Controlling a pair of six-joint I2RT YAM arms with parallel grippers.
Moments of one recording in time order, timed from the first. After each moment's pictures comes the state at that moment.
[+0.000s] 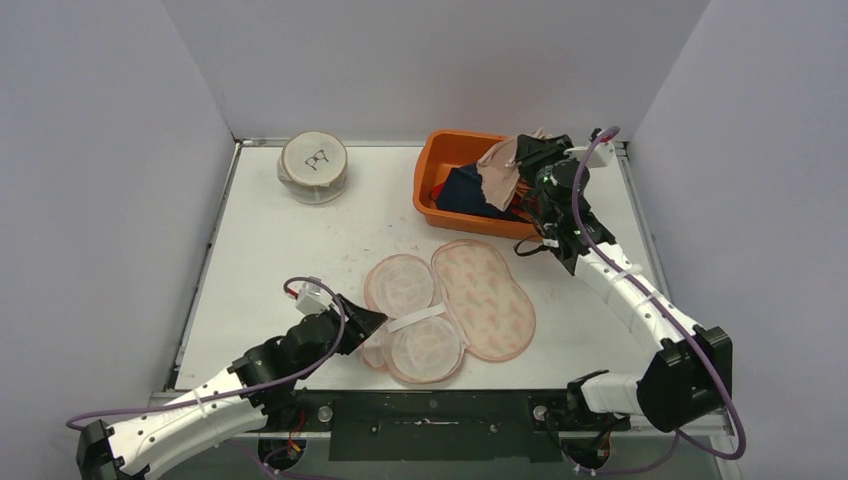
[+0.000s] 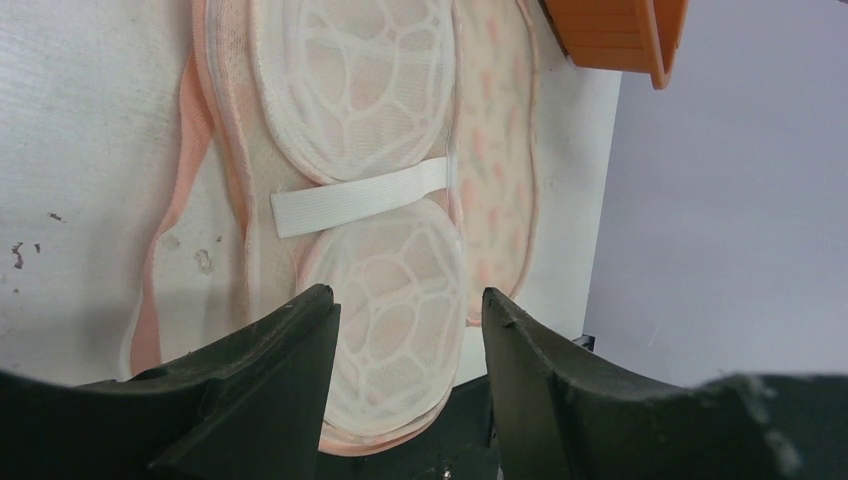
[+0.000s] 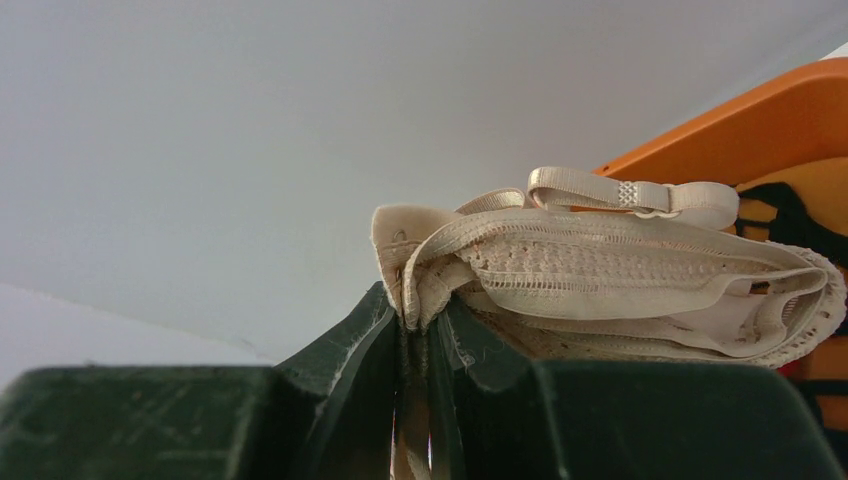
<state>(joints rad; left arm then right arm) -0.97 0.45 0.26 -0.32 -0.36 -1.37 0.39 1.27 1.05 0.21 0.37 0.86</state>
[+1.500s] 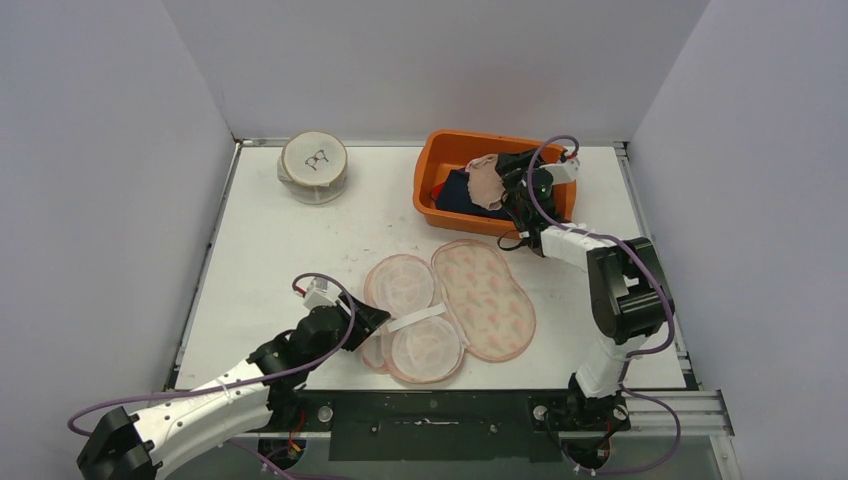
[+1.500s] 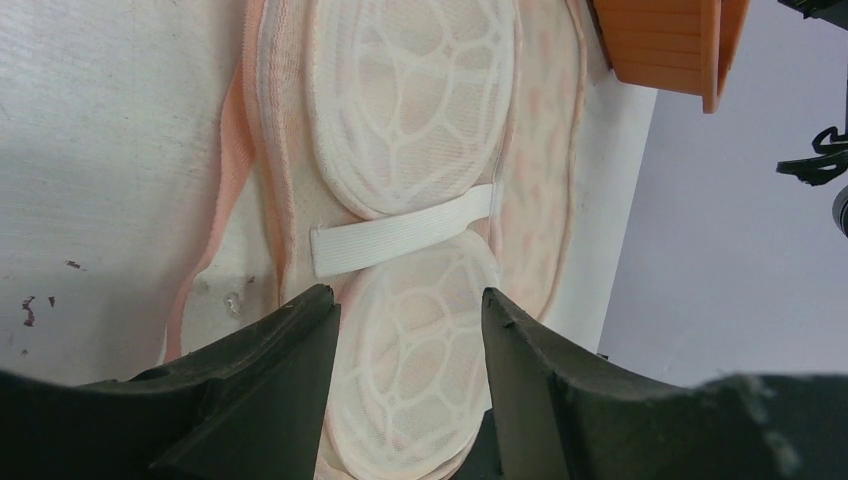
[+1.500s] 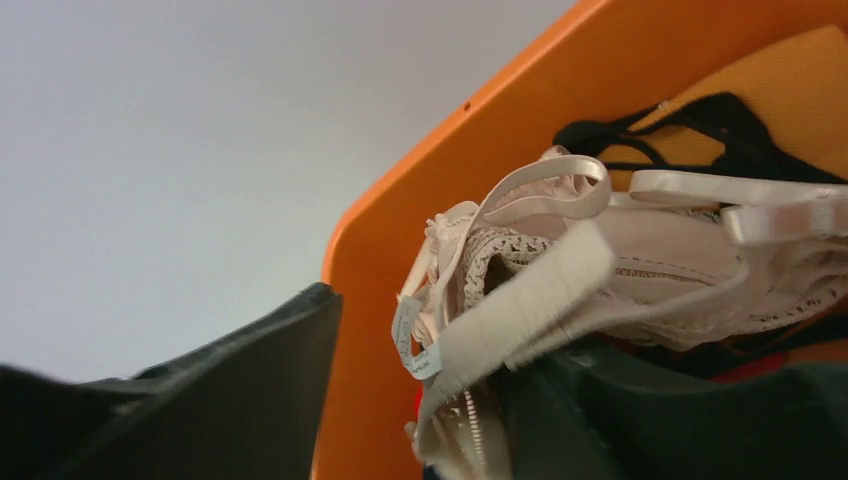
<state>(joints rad) -0.85 0.64 0.19 -0.08 -0.25 -1.35 0.28 1.78 1.02 0.63 0.33 0.98</state>
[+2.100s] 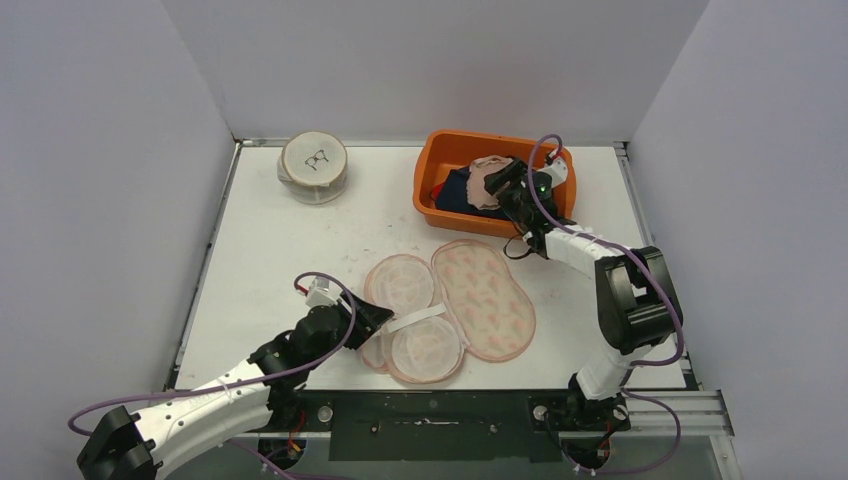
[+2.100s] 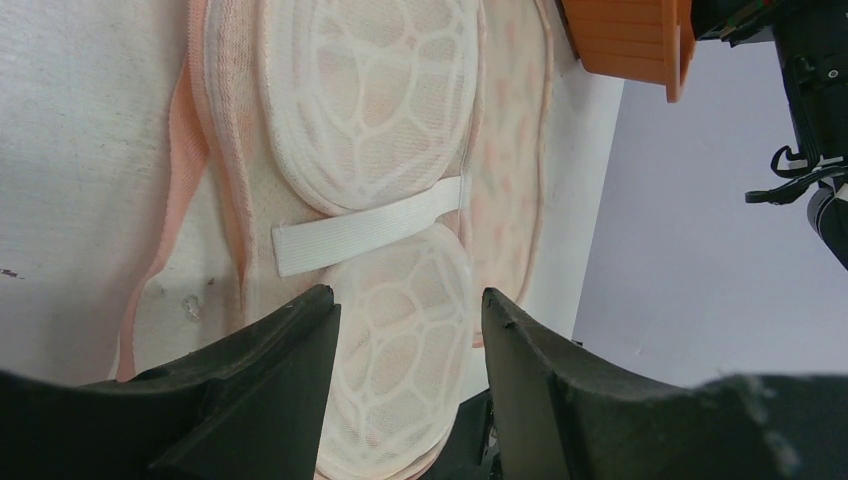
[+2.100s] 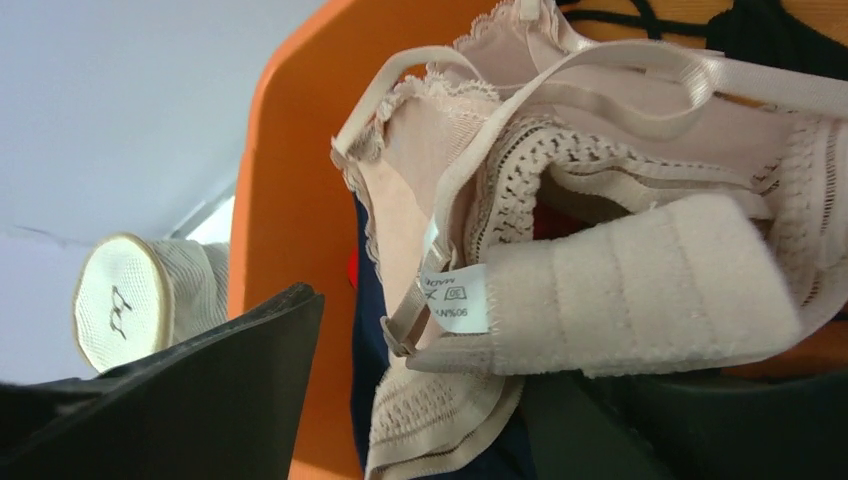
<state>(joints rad) -0.85 0.66 0.17 -0.01 -0.22 -1.37 0.28 1.71 0.99 0.38 0.13 0.85</state>
